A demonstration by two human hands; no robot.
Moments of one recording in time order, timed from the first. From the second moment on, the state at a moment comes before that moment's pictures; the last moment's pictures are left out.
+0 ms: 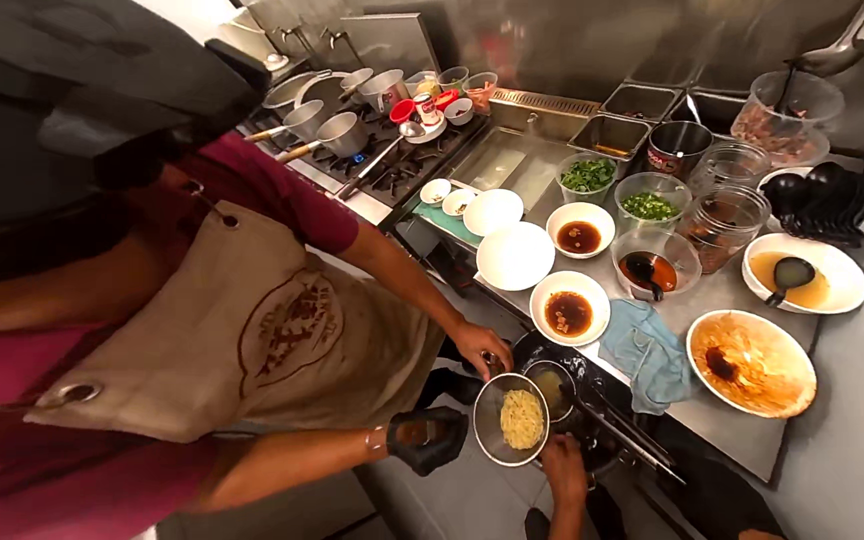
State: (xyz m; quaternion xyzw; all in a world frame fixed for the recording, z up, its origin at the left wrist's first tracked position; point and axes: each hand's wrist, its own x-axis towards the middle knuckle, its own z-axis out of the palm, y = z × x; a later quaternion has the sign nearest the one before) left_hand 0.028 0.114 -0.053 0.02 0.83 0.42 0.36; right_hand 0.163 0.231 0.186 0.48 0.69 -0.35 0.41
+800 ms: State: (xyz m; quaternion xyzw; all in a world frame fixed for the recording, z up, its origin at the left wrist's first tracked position) left_hand -0.044 0.196 -0.121 -0.05 0.78 0.60 0.17; right_hand 0.096 0.242 0.011 0.39 0.80 -0.19 0.41
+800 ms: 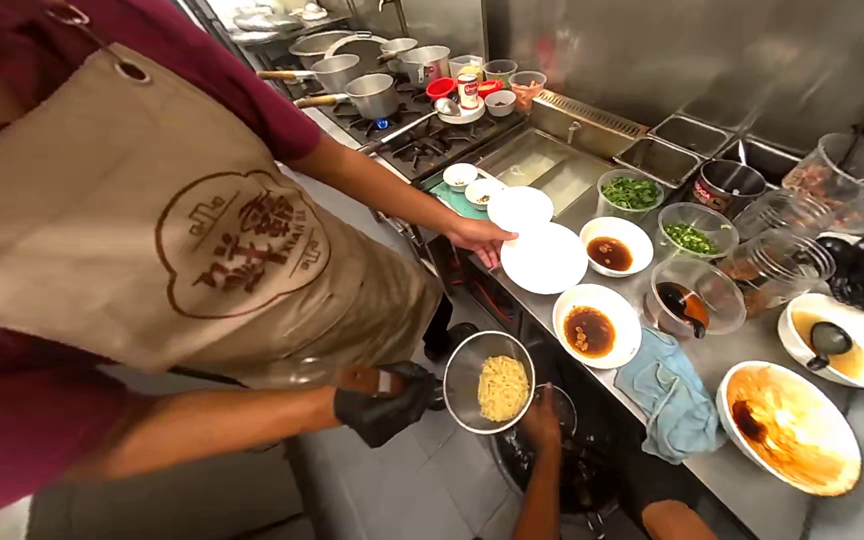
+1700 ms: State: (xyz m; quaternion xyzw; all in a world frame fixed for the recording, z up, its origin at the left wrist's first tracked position) left_hand -0.025 0.104 -0.047 0.17 0.94 0.20 0.21; right_hand 0.134 0.274 0.130 0.37 0.86 -0.11 0.33
